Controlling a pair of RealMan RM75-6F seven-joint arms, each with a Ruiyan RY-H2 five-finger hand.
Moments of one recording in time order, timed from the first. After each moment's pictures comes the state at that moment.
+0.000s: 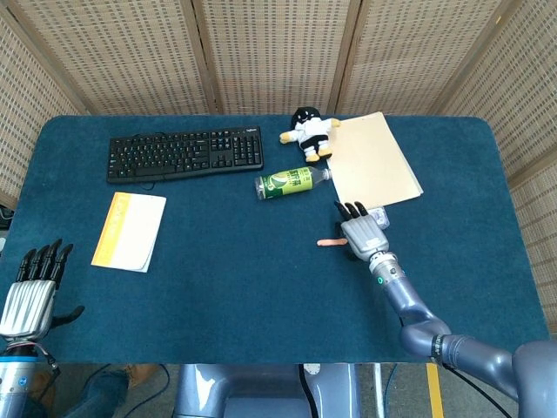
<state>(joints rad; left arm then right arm) -0.09 -1.22 -0.05 -1.69 1.43 1.45 0.31 0.76 -1.63 0.22 -1.16 -1.11 0.76 -0.35</state>
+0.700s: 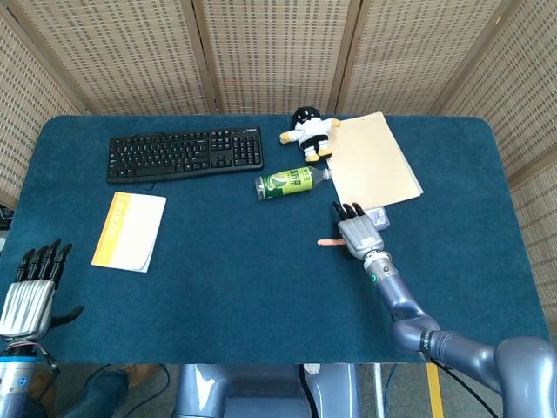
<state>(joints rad) -0.09 -1.22 -0.05 -1.69 1.42 1.46 0.31 0.80 -1.69 0.21 -1.08 -1.04 0.75 -0.36</state>
